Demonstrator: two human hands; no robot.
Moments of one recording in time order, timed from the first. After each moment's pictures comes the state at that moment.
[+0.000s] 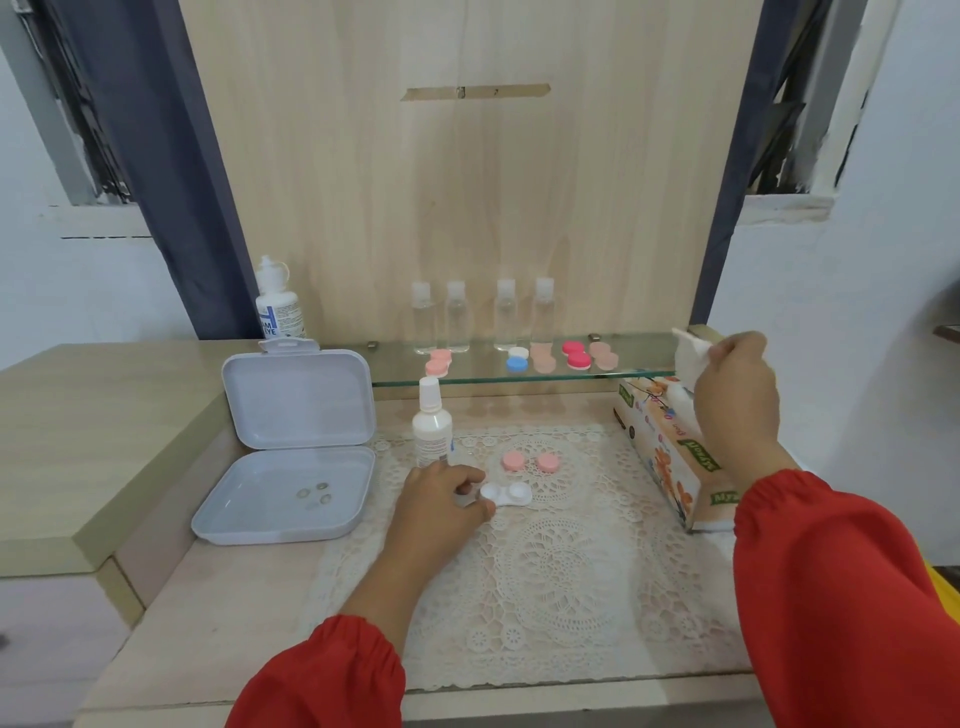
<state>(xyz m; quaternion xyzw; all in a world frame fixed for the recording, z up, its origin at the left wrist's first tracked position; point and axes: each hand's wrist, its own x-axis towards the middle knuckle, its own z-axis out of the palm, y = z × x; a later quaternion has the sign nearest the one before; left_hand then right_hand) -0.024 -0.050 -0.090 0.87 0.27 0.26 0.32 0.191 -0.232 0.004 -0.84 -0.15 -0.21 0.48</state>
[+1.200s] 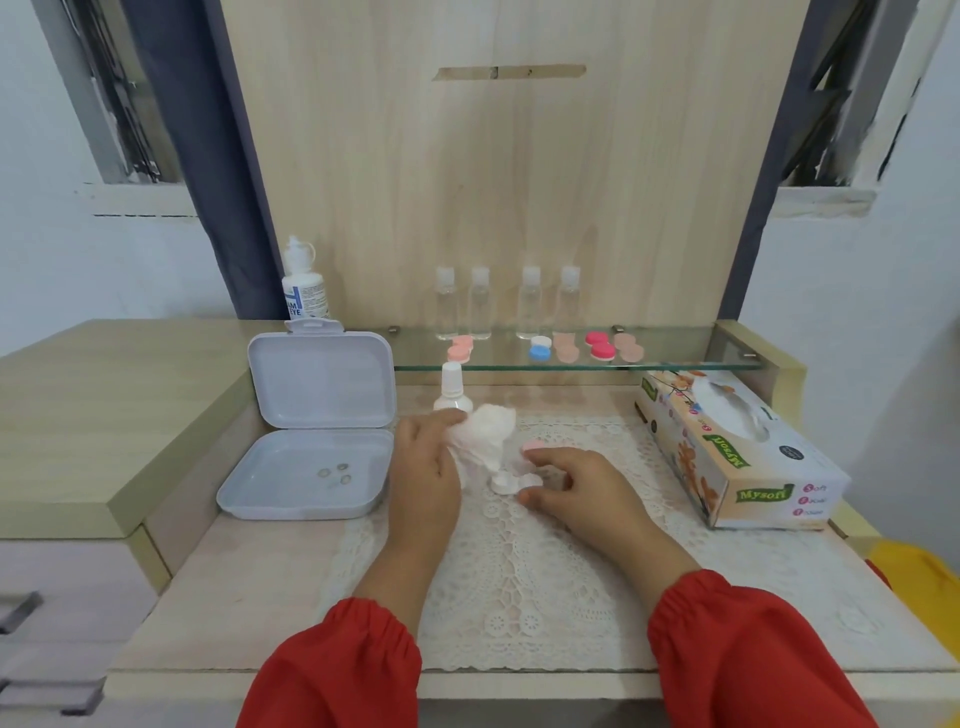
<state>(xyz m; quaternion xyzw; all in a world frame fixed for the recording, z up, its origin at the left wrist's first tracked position) -0.040 -0.054 -0.074 0.76 0.26 0.50 0.34 0.092 -0.176 -0.076 -0.83 -0.43 0.10 0.35</state>
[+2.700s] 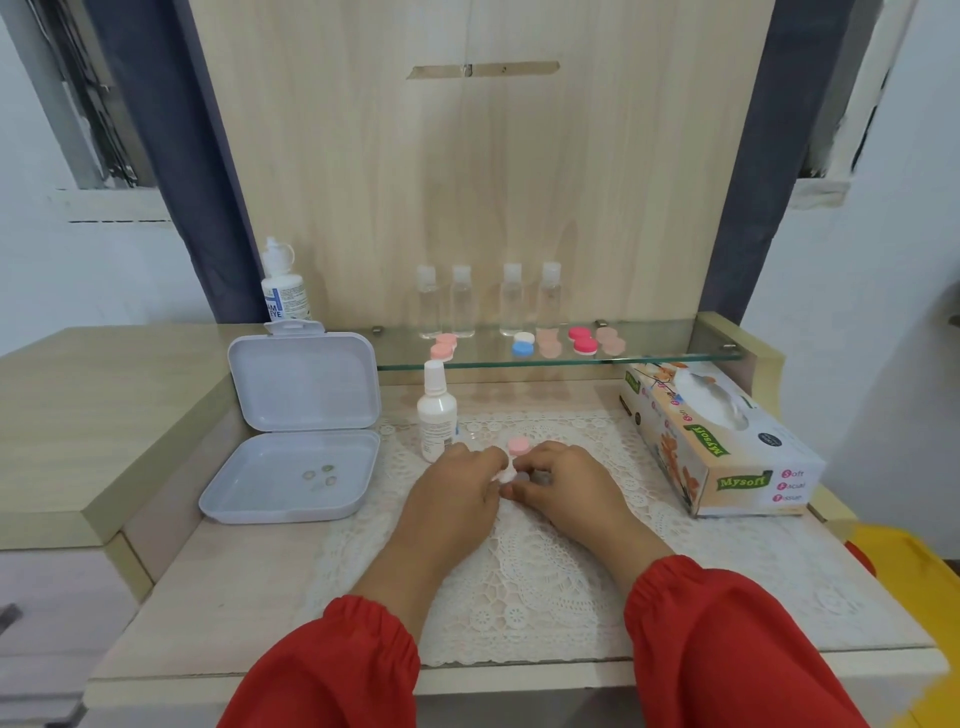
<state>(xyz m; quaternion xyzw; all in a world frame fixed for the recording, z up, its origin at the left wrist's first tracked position) -0.029 -0.064 -0.087 0.93 0.17 0.30 0.12 0.103 -0.164 -0.093 -0.83 -0.45 0.03 0.33</state>
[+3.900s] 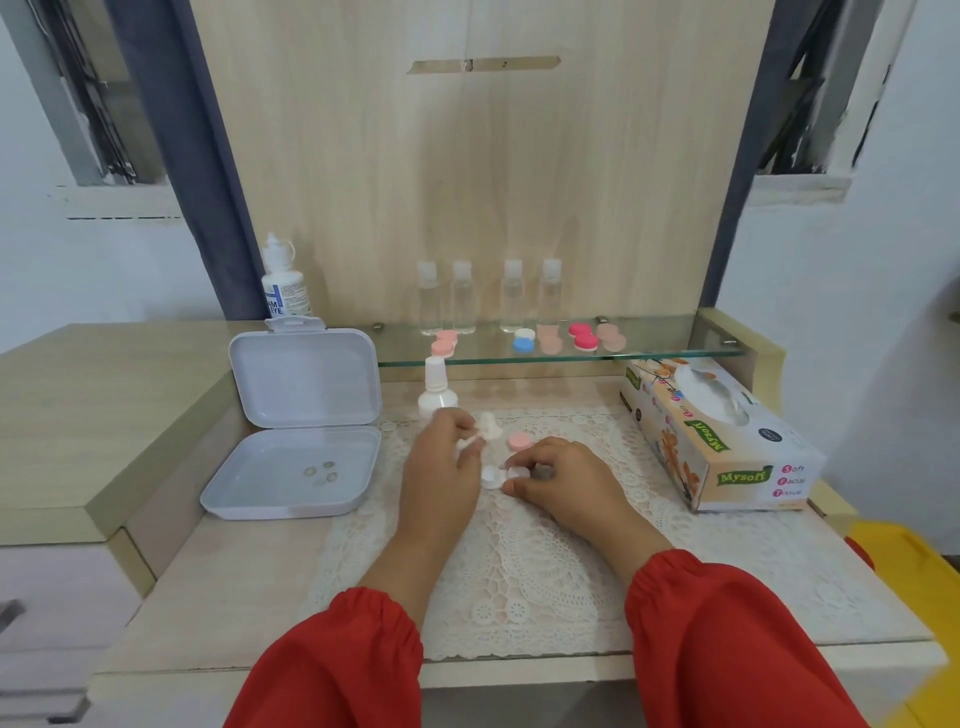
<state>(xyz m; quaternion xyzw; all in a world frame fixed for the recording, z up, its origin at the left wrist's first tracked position) -0.022 -0.065 -0.079 0.79 0.25 0.43 0.35 0.097 -0.168 -0.086 -0.82 -0.44 0.06 0.36</state>
